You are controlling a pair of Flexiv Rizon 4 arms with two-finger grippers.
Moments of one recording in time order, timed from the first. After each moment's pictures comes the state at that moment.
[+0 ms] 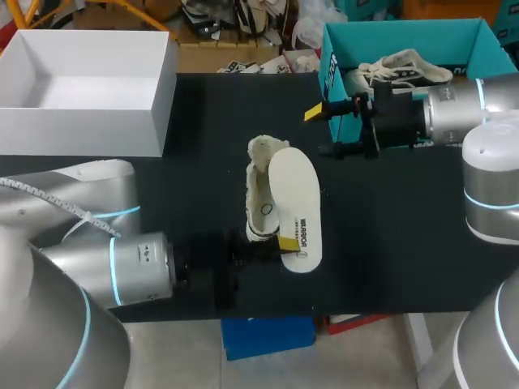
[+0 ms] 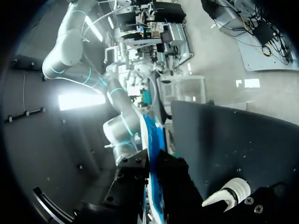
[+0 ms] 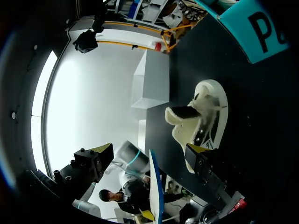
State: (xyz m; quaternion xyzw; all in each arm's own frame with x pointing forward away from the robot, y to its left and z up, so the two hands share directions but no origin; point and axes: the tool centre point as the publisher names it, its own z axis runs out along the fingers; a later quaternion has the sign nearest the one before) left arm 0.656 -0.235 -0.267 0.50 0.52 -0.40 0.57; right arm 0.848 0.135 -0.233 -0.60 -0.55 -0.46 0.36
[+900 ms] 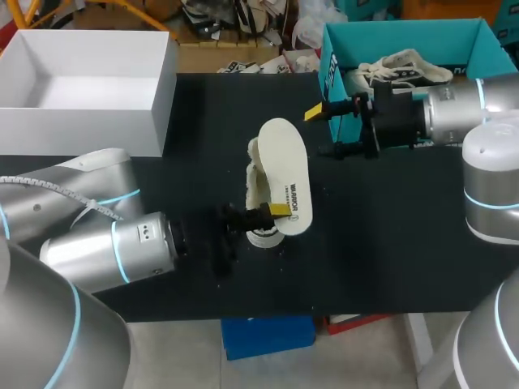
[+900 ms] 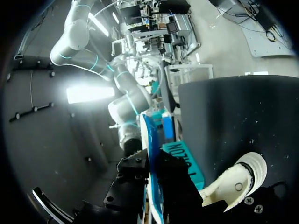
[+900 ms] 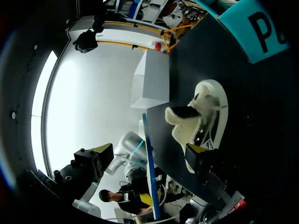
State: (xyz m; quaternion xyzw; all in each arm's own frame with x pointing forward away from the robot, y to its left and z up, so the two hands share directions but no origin) left arm 0.720 -0.222 -0.263 0.46 0.50 -0.40 0.61; right arm 0.848 0.135 -0.233 -0.60 -0.55 -0.46 0.36
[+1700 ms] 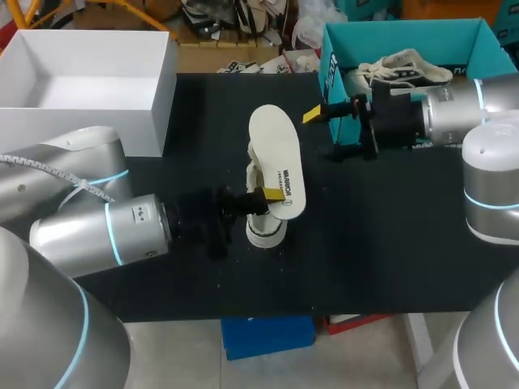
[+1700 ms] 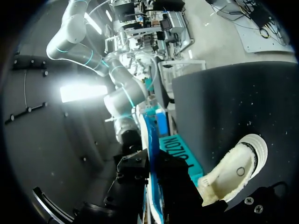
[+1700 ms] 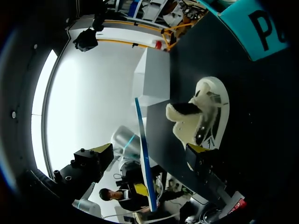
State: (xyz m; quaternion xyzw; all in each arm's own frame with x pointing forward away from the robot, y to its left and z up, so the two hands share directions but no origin) left arm 0.742 -0.213 -0.253 0.48 0.52 -0.37 0.60; right arm 0.841 0.138 -0.234 -0.59 -0.55 -0.45 0.37
